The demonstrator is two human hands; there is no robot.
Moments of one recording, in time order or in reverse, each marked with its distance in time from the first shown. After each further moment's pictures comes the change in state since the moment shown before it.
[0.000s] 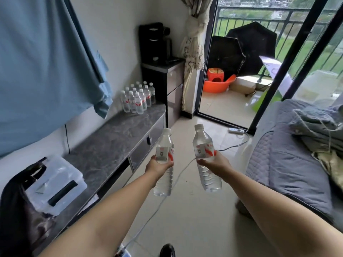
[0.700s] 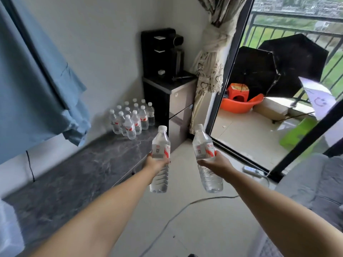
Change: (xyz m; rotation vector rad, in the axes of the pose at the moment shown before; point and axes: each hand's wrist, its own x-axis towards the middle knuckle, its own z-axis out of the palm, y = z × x) left_hand 0.332 0.232 0.114 -0.129 0.170 -0.019; right_hand 0.418 -0.109 -0.127 -0.029 -0.164 -0.107
